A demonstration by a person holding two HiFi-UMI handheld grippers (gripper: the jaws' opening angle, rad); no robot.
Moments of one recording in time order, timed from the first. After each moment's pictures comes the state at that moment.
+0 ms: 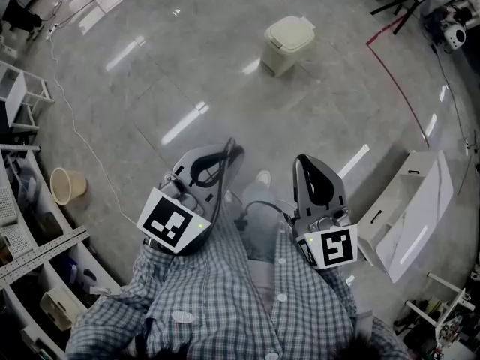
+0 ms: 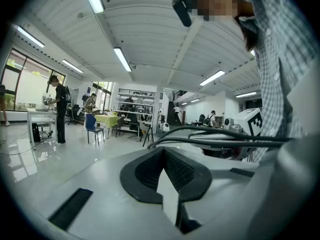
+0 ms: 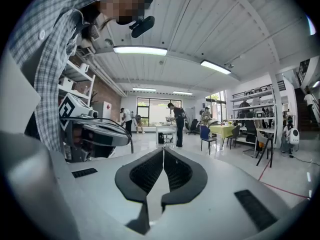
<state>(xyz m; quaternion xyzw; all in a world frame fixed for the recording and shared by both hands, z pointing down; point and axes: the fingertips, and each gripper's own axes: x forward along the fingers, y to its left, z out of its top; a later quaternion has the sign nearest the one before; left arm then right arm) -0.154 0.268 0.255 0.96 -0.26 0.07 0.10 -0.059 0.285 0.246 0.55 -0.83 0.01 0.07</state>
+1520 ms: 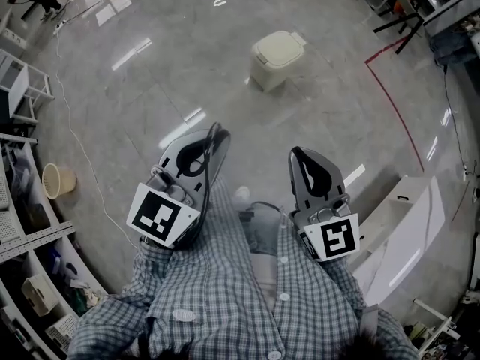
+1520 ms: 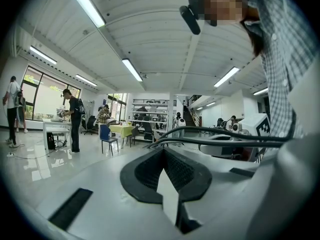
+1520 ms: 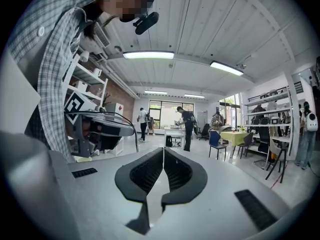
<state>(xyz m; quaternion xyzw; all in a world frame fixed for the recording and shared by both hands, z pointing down) -0.072 0.204 0.229 0.93 -0.36 0.04 0.07 0.040 0.225 0.236 0.48 -0.88 -0.01 0.08</state>
